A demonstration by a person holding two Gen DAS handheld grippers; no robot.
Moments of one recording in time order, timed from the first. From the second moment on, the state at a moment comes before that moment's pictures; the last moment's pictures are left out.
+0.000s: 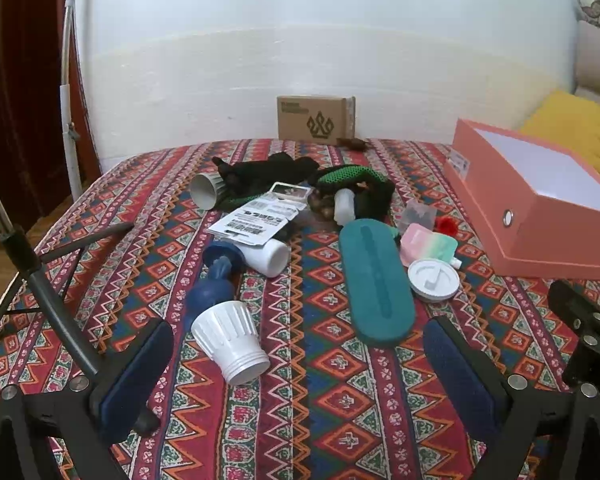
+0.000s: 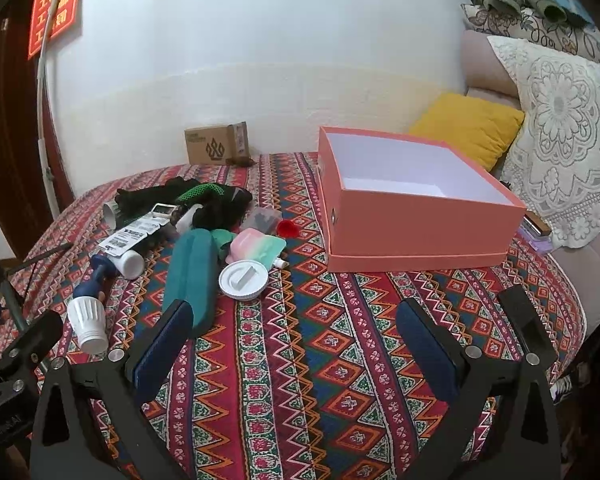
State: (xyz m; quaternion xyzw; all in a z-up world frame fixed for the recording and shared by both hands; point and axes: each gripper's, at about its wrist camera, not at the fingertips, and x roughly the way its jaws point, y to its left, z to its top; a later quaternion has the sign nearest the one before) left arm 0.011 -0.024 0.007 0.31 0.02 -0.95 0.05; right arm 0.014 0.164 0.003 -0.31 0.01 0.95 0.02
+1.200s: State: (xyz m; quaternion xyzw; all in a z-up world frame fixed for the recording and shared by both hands) left arm -0.065 -0.066 -0.084 0.42 0.09 -0.90 0.08; right arm -0.128 0.078 -0.063 -0.42 -0.07 0.90 -0.13
